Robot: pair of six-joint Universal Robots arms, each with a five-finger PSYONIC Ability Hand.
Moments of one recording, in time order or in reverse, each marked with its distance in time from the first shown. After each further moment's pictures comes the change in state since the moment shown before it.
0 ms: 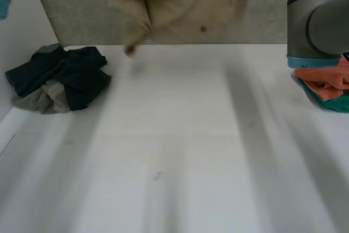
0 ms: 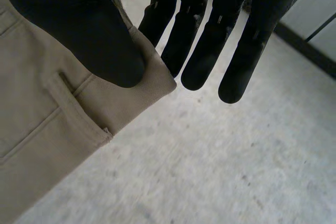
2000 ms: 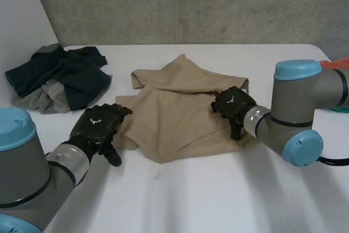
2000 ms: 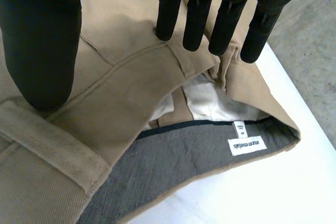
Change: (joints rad) left arm -0.015 0.160 -1.315 -0.009 -0.046 0.102; right arm 0.010 0.304 0.133 0.938 -0.211 -0.328; left_hand -0.955 -0.992 -0.977 -0.999 -0.937; right_hand -0.614 -0.700 -0.705 -0.720 -0.752
